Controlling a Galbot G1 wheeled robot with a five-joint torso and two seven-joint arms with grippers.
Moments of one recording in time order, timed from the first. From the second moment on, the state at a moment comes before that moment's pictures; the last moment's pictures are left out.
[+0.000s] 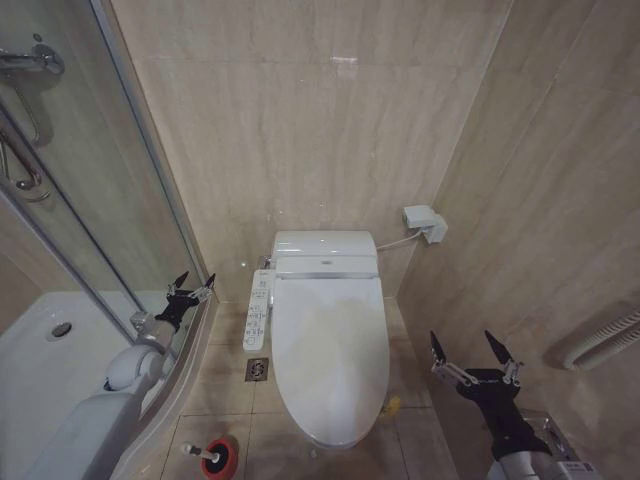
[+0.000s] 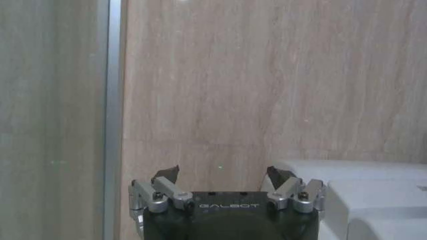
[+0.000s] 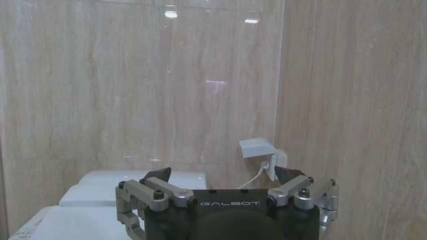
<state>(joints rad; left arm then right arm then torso) 0.85 -1.00 -0.35 -1.33 -0.65 -0.14 0.20 -1.91 1.49 0.76 2.43 0.20 0.05 -0.03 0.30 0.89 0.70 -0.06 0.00</state>
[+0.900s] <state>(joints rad) 0.60 -1.02 -0.14 -1.09 -0.67 -0.22 0.31 -1.91 1.49 0.76 2.43 0.20 0.05 -0.03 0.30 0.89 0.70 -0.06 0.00</state>
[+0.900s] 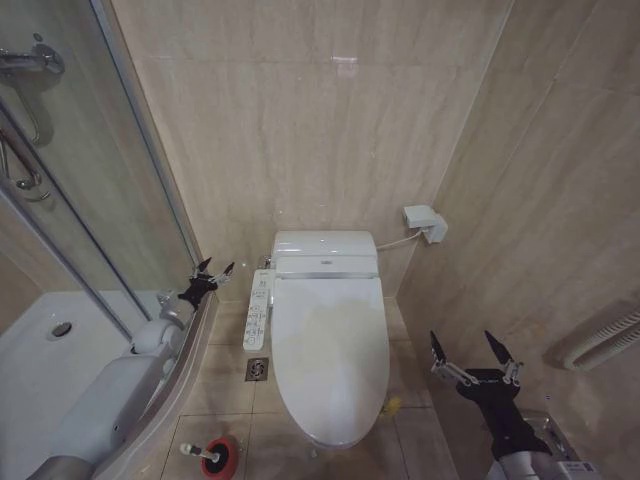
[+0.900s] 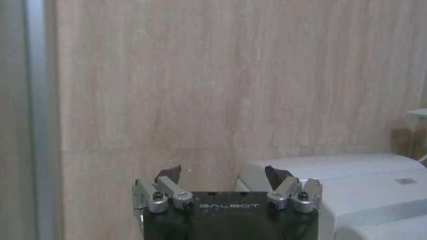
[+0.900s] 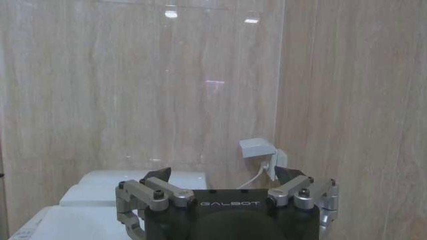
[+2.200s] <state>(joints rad) 0.42 -1.07 -0.01 -0.83 -0.67 -0.32 0.42 -1.91 1.49 0.76 2.43 0.20 0.05 -0.03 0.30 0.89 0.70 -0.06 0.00</state>
